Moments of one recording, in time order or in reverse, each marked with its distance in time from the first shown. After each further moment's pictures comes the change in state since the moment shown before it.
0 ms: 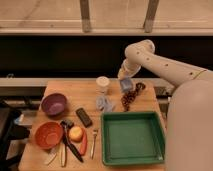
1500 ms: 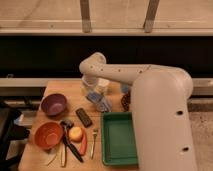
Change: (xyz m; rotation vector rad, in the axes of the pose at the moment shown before) arm 0.019 0.214 0.056 -0.129 0.080 -0.522
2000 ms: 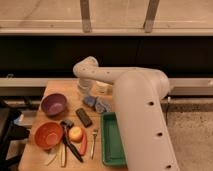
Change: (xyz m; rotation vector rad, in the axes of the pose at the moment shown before) arm -0.014 0.023 0.060 -0.054 0.087 -0.065
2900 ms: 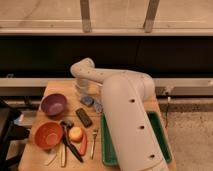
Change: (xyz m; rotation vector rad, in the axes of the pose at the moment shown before) arm -0.026 -0.004 0.049 -0.034 0.034 -0.005
